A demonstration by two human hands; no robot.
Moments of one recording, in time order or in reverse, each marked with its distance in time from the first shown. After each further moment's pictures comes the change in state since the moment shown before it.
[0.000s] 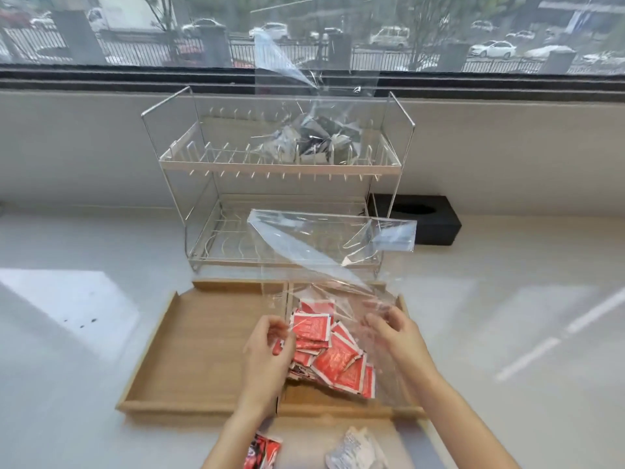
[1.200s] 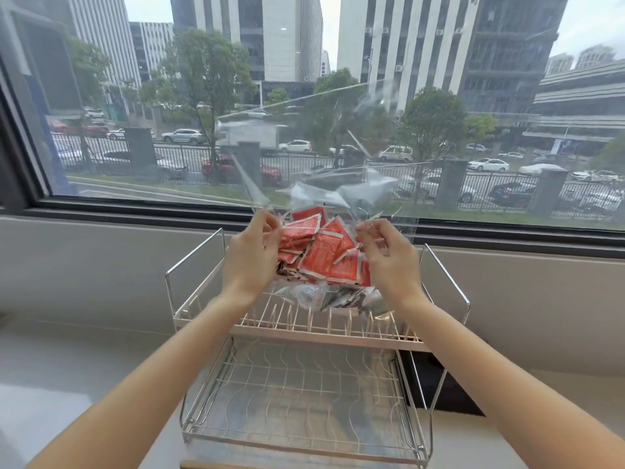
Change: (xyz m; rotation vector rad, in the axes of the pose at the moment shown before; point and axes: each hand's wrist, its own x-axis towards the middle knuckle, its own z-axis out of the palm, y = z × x) left_hand 0.280 0.198 -0.070 0.279 0.299 0.521; right_hand 0.177 -0.266 0.075 -0.274 0.158 -0.849
